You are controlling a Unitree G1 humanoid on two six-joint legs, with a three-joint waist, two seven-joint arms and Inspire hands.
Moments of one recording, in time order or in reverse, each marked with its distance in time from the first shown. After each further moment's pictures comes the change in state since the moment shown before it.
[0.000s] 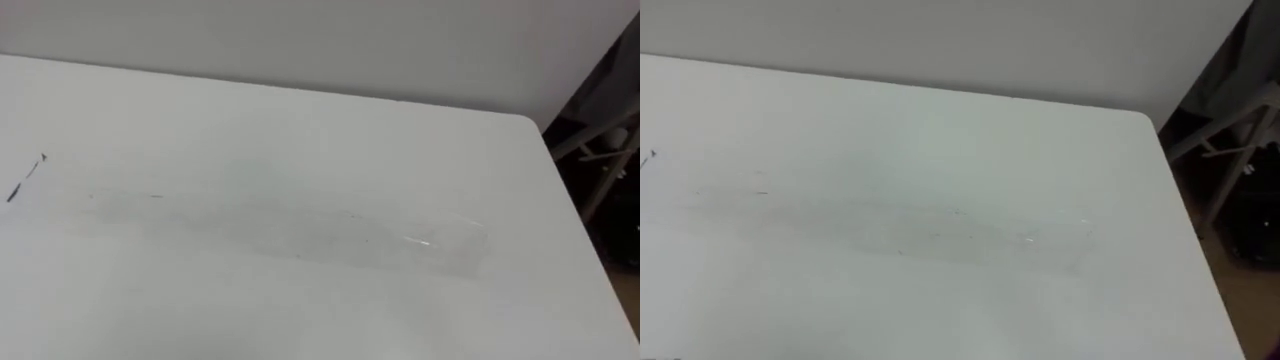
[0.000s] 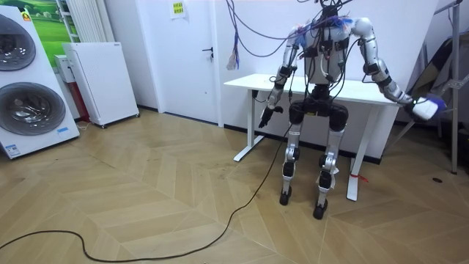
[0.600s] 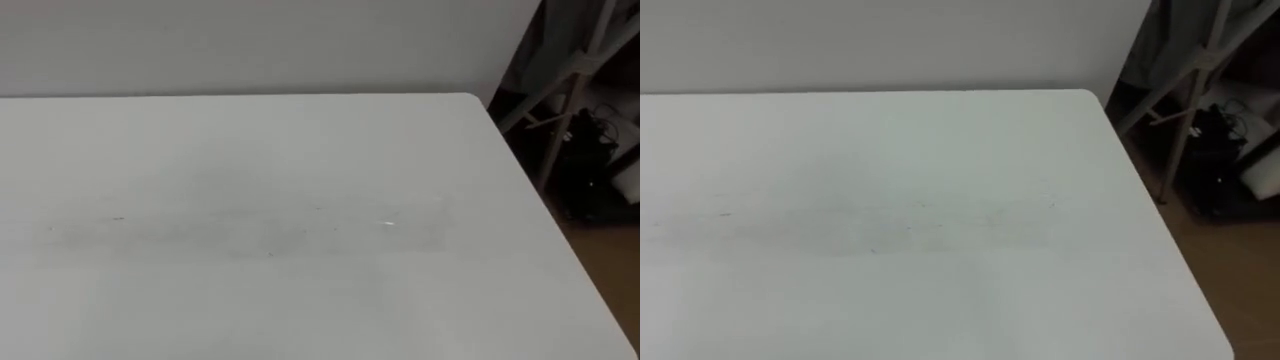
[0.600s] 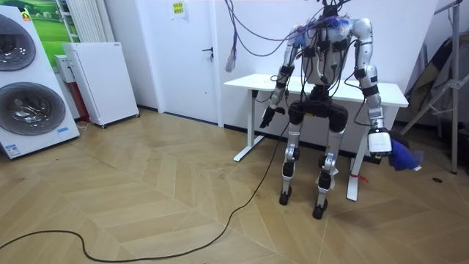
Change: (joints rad) left arm -0.011 -0.044 -0.002 0.066 -0.020 0.063 0.022; right arm 0.046 0.113 -0.102 0.230 0.399 0.130 0.011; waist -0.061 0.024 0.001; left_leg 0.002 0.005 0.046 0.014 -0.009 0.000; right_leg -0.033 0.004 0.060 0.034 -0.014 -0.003
